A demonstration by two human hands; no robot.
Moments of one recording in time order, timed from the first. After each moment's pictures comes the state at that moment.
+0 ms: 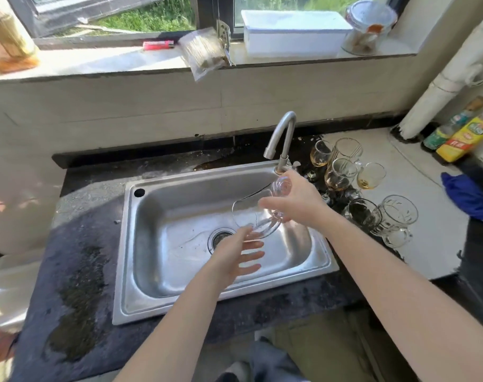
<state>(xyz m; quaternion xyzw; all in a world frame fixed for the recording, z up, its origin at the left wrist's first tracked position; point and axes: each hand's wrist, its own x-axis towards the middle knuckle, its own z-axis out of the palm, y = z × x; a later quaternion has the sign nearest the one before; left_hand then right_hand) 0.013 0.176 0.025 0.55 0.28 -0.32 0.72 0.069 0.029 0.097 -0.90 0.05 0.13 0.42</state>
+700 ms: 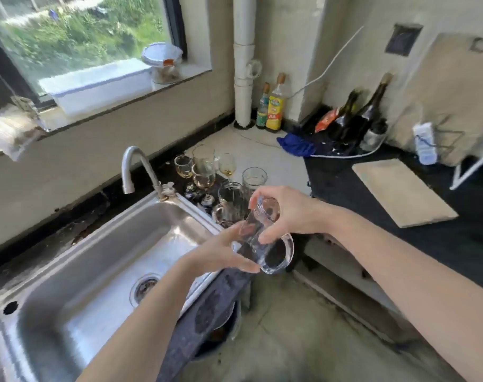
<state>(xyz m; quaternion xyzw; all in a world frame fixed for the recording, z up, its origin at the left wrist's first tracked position) -0.014 0.059 0.082 0.74 -0.35 -0.44 0.37 -0.112 -0.107 0.175 -0.90 0.08 0.09 0.41</state>
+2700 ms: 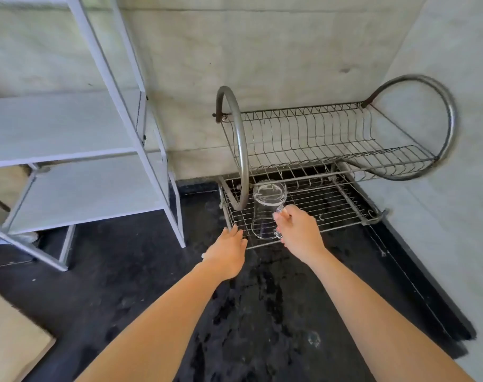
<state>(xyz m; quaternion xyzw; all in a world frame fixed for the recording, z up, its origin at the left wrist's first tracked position) -0.611 -0.802 -0.012 0.61 -0.73 -0.31 0.00 -0.779 -0.809 0.029 -0.60 0.70 -0.26 0.29</state>
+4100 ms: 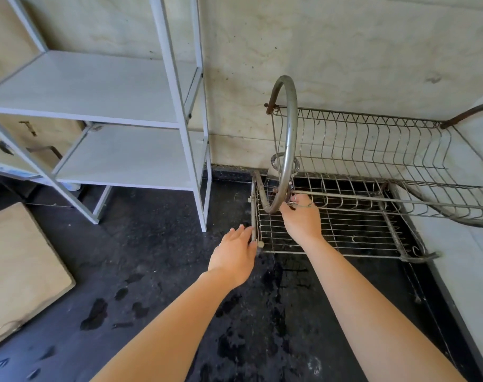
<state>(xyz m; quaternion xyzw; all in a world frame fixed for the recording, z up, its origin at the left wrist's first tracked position) -0.603 -0.780 -0.016 0.71 -0.60 -0.34 0.13 -0.738 -0.880 0.000 -0.59 0.69 -0.25 0.33</state>
